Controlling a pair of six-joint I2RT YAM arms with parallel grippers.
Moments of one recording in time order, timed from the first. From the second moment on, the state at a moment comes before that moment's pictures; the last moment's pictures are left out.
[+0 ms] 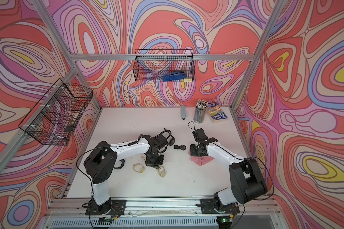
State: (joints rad) left arm -0.77 1.89 1.28 -0.95 0.21 -0.69; right arm 0.31 1.47 0.87 -0.60 -0.02 0.32
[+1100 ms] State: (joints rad) left arm -0.76 1.82 1.42 -1.02 0.18 -1.07; right arm 0.31 1.47 0.85 -0.56 -0.02 0.32
